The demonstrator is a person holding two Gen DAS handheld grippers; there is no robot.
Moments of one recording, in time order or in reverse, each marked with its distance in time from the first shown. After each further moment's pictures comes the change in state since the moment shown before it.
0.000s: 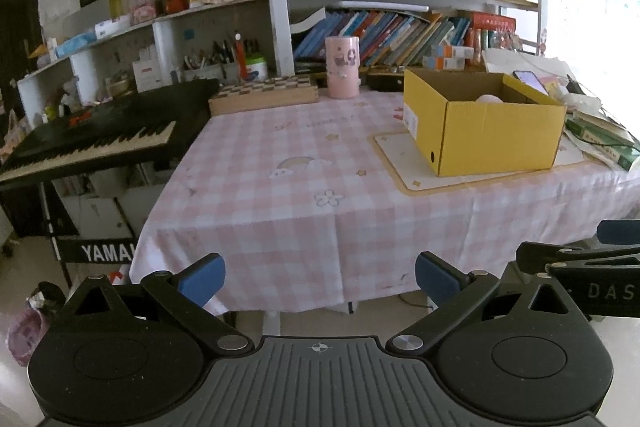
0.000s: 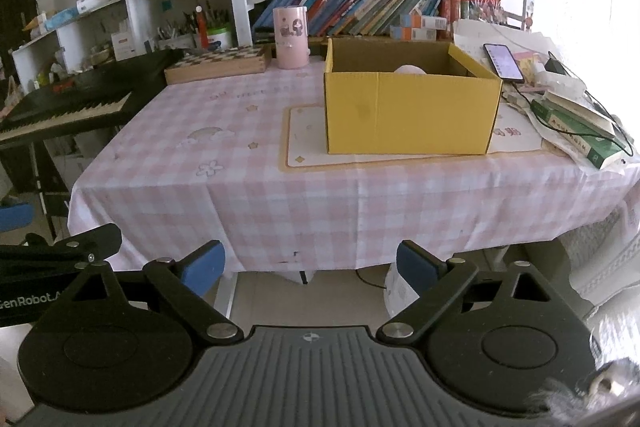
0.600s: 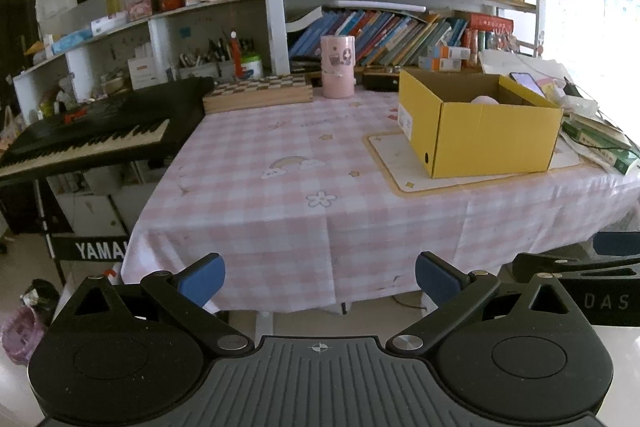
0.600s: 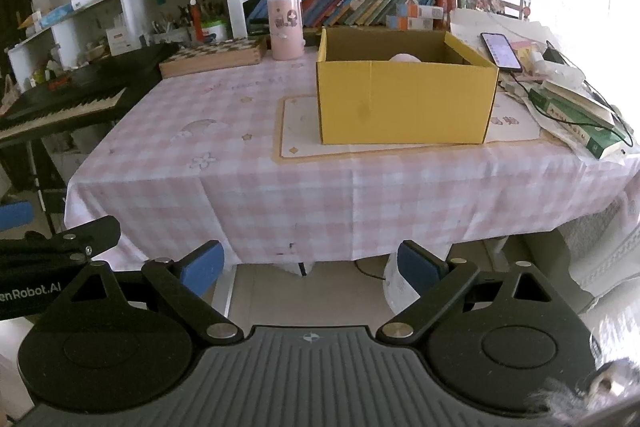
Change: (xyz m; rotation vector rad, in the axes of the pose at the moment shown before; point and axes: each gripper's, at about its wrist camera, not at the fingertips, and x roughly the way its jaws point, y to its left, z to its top) left arm 0.003 -0.005 0.000 -0.011 0.000 -0.015; right arm 0.006 -0.007 0.000 0.014 0.030 -0.002
